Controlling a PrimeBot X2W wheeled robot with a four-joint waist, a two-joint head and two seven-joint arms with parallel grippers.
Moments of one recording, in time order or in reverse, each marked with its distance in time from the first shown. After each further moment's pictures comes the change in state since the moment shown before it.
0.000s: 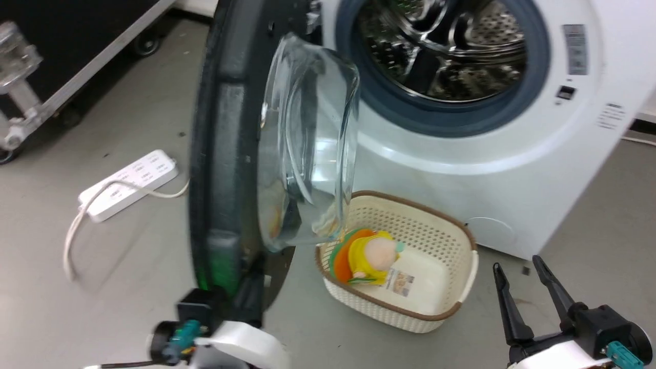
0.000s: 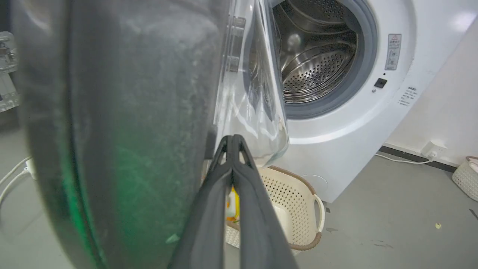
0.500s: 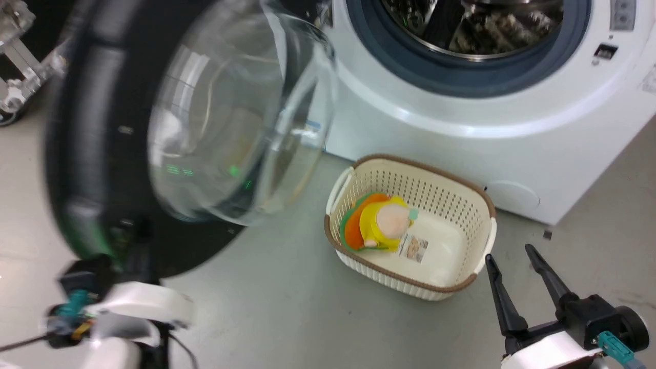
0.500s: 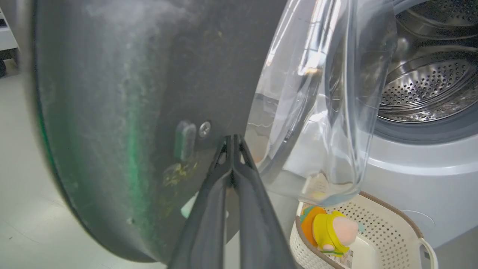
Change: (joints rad) left arm -0.078 0.130 0.217 0.038 -0.083 0.040 -0.020; right arm -0.032 -0.008 0.023 0.000 -0.048 0.000 0.000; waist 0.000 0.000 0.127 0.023
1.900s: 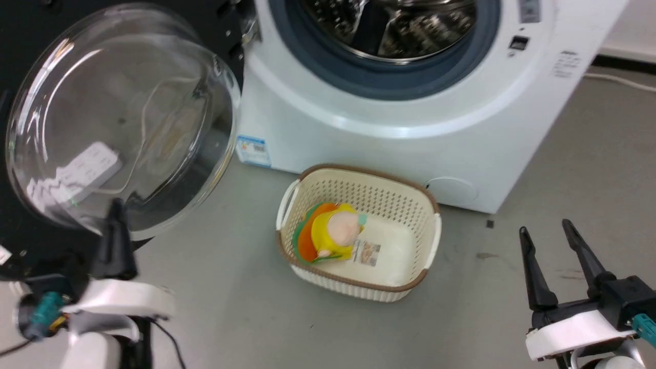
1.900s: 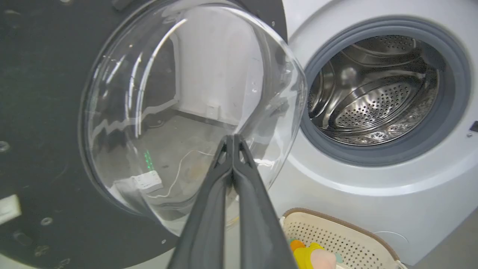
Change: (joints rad) left arm -0.021 0.007 0.119 -0.009 0.061 -0.083 -0.059; right arm -0.056 -0.004 -0.090 -0.018 -0.009 0.000 0.000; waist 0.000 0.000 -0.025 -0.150
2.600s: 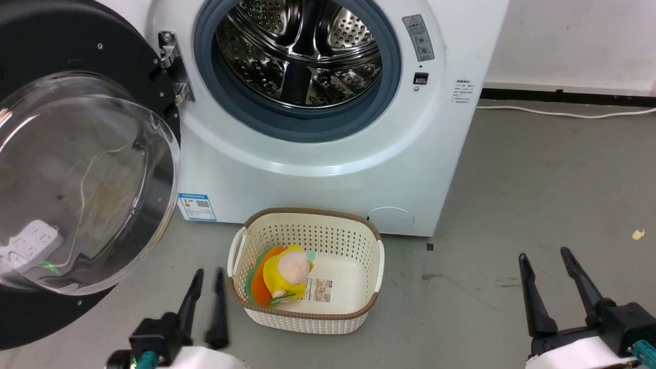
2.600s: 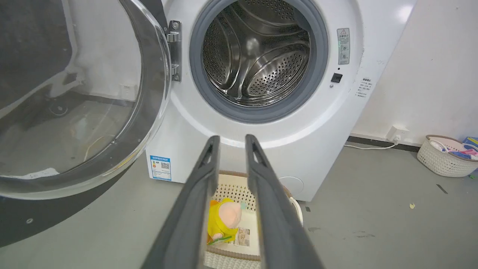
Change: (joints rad) left arm 0.195 -0.133 -0.160 -0.046 0.090 -0.006 0.000; right arm 0.088 0.011 -0.008 -0.023 0.029 0.000 0.000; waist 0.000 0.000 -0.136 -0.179
